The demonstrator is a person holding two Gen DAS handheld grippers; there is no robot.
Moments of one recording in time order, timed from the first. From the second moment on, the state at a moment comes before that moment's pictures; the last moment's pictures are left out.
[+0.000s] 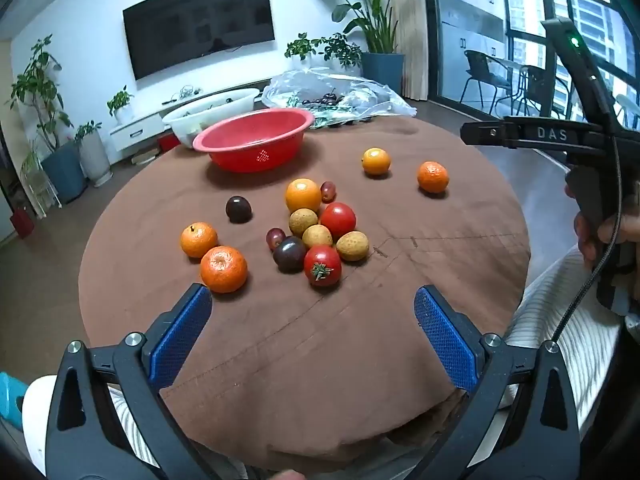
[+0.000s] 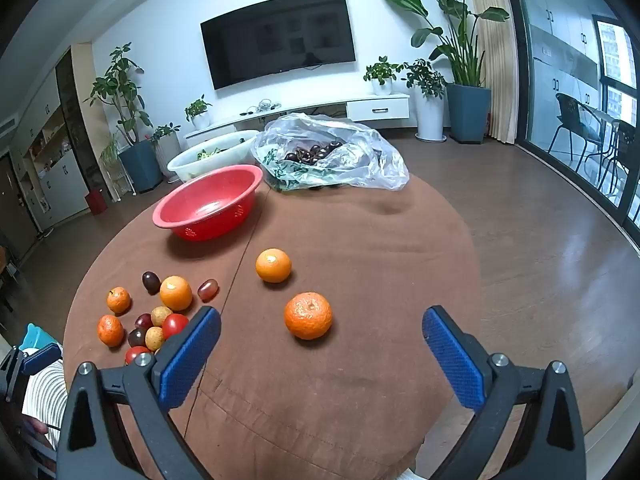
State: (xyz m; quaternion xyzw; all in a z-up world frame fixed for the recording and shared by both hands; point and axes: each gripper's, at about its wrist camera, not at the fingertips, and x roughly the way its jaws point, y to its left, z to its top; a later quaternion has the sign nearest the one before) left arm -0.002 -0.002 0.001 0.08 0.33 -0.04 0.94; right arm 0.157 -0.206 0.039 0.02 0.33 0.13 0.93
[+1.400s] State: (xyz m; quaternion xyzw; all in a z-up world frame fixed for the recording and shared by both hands) left arm 0.001 0.003 0.000 0.06 0.33 -0.04 0.94; right arm 0.156 -0.204 0.040 0.01 0.33 0.13 0.93
